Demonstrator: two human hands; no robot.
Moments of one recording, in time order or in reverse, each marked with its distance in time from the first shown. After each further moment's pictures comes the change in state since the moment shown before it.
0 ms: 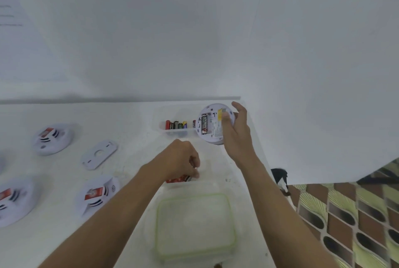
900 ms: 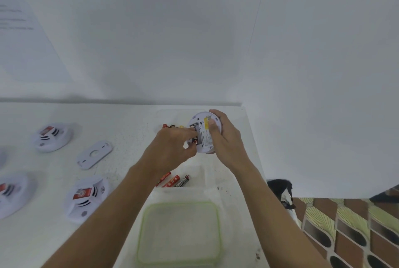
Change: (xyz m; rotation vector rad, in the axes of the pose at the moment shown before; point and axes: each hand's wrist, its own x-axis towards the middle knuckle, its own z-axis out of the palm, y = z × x) left_hand 0.004 0.020 -0.011 0.072 0.679 0.331; right_hand 0.008 0.003 -0.010 -0.135 -0.173 -0.115
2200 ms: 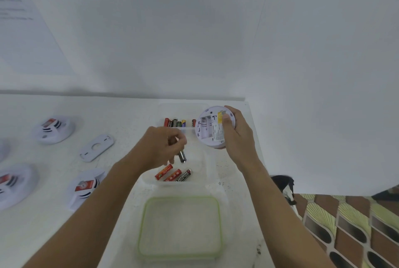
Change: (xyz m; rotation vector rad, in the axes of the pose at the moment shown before) left_hand -0.017 -0.011 -0.020 -0.272 -0.256 -0.439; right_hand -0.004 0.006 -0.009 0.155 0.099 0.133
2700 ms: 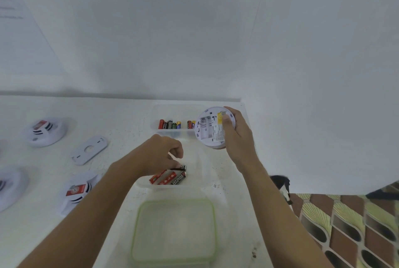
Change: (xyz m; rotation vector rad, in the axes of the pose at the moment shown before) left_hand 0.011 -0.017 0.007 0.188 -0.296 -0.057; right_hand 0.006 0.003 -0.009 0.030 -0.003 0.015
